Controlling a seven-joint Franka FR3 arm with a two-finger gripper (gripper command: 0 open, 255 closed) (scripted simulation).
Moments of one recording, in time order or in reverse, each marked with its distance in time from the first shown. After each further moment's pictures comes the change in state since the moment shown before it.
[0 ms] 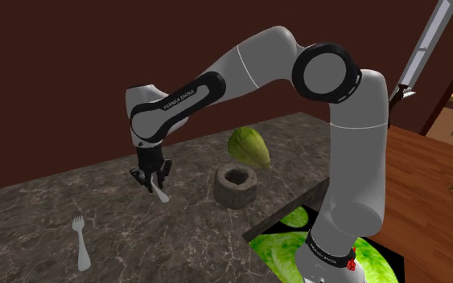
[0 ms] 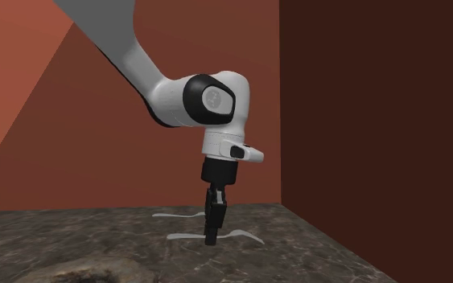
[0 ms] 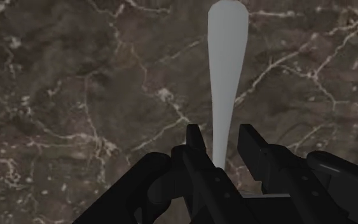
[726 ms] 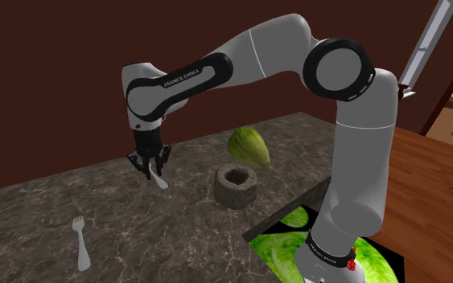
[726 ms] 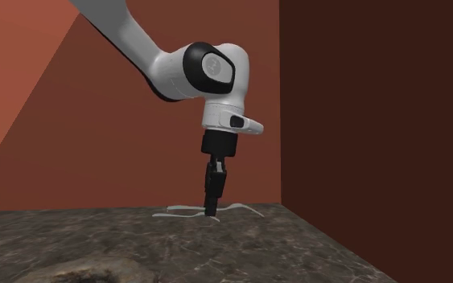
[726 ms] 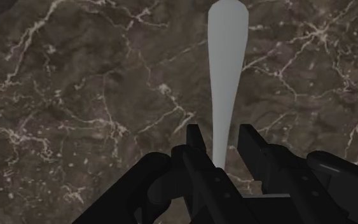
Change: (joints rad) arm -0.005 -0.066 0.007 0.066 0.017 -0.129 -0.001
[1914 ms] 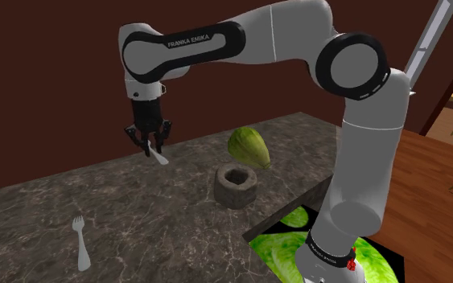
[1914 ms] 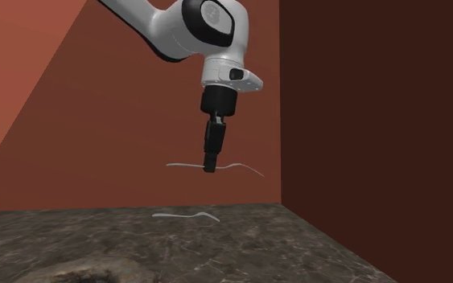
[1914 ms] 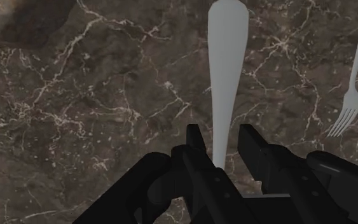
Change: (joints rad) arm -0.009 -0.072 0.002 0.138 0.017 -0.208 -0.004
